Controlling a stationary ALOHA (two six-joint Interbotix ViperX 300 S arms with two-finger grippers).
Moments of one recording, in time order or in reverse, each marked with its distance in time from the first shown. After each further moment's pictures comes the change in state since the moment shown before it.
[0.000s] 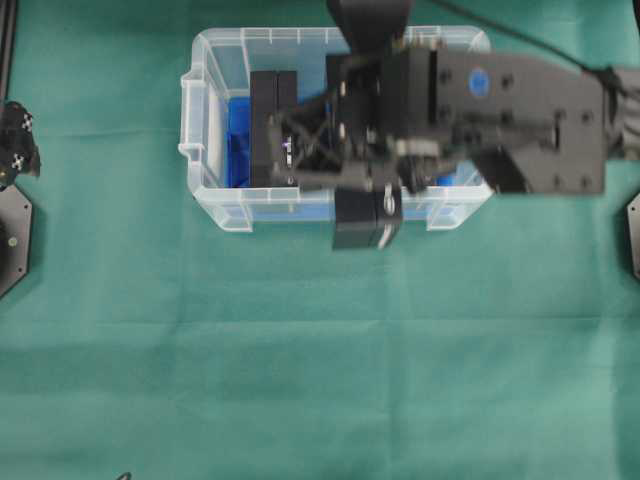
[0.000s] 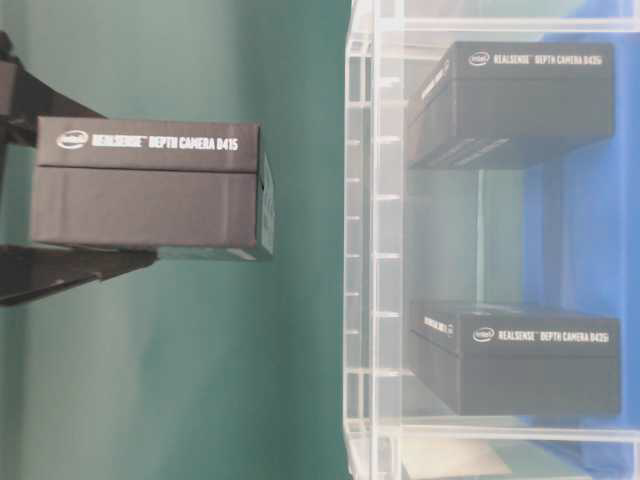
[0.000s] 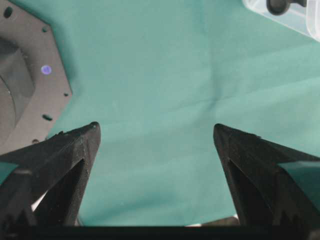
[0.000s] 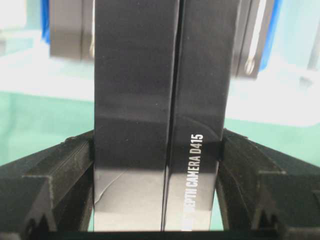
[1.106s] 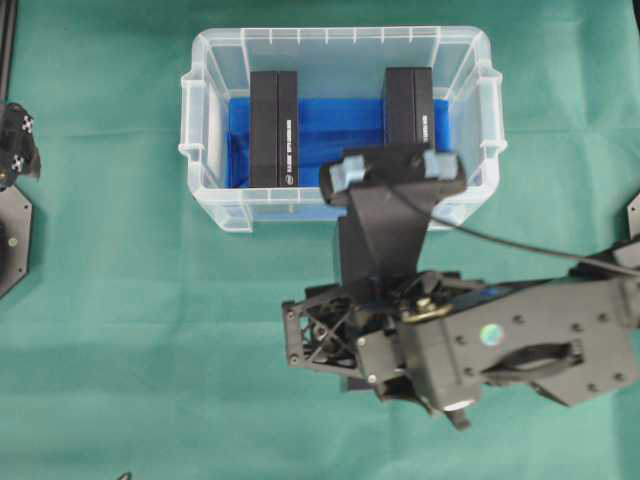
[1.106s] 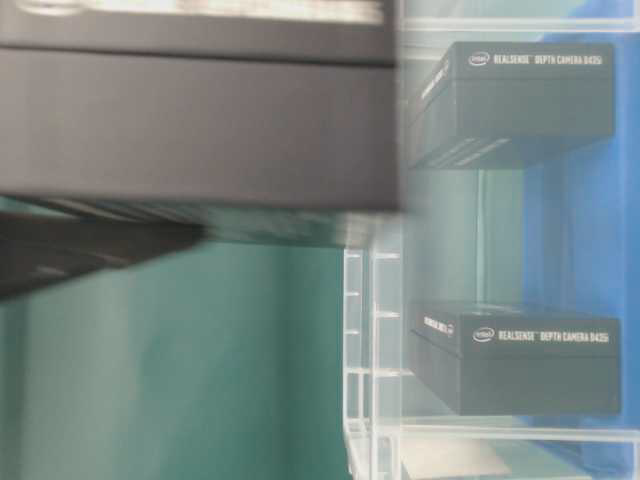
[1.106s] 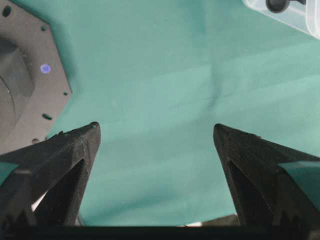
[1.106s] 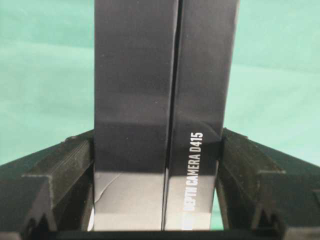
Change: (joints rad) left arm 0.000 0.000 0.002 -0.005 -0.002 0.012; right arm 0.258 0.012 0.169 0.020 -0.133 0.325
